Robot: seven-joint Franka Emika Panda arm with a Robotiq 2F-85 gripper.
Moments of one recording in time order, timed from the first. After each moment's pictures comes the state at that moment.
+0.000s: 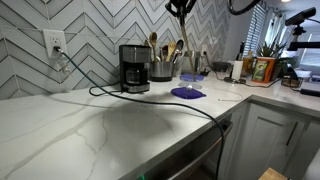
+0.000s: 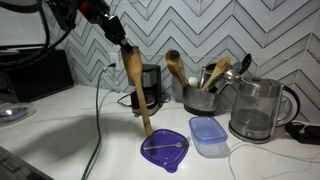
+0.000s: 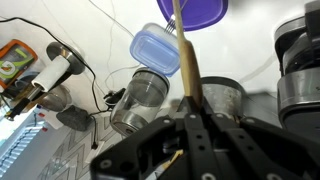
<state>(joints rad) -0.06 -0.31 0.08 -1.91 -0.55 1.94 0.55</state>
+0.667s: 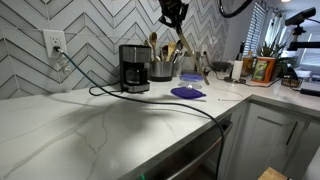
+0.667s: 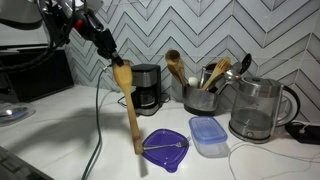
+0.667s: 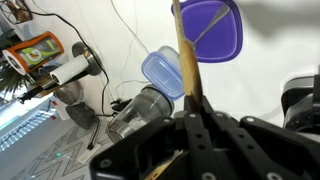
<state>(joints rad) -0.03 -0.25 0.19 -1.92 -0.68 1.75 0.52</state>
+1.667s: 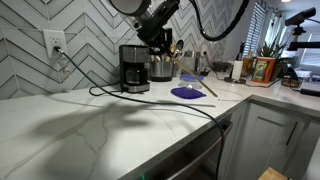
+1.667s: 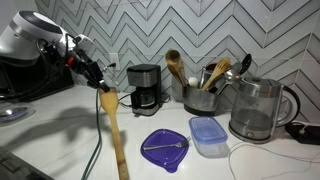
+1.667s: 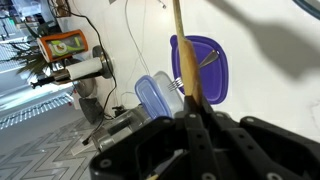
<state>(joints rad) 0.11 -0.12 0.27 -2.05 -0.84 1.62 0.70</state>
